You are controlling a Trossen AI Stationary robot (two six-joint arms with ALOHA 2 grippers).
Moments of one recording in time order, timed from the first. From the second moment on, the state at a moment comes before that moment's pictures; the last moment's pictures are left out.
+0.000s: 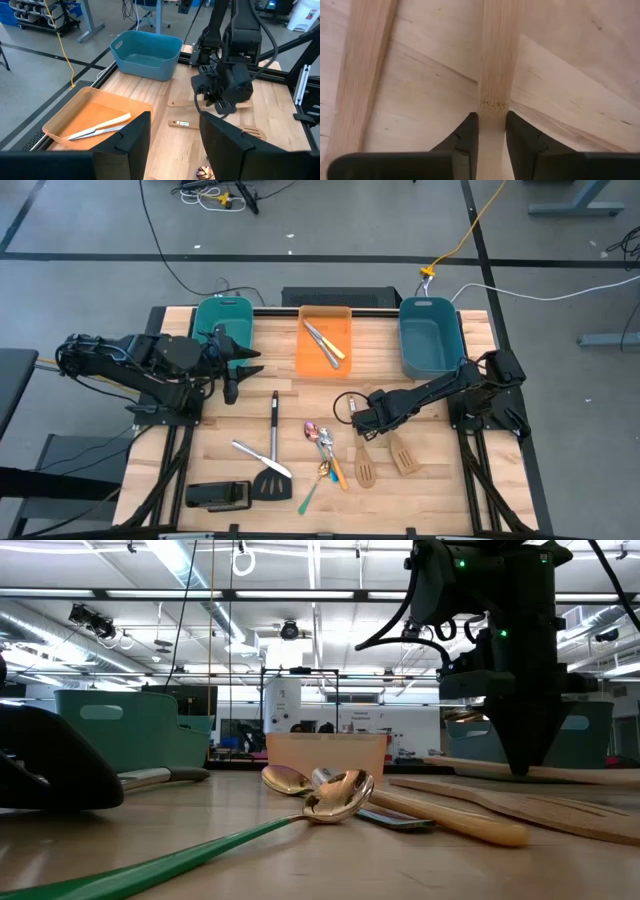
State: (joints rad) left arm -0.19 0.92 1.17 -0.66 -0.47 -0.25; right arm 0.24 1.76 1.06 -0.97 0.11 1.30
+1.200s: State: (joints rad) left arm -0.19 0.92 1.17 -0.65 -0.47 -0.25; right arm 0.21 1.22 1.07 -1.07 0.52 1.23
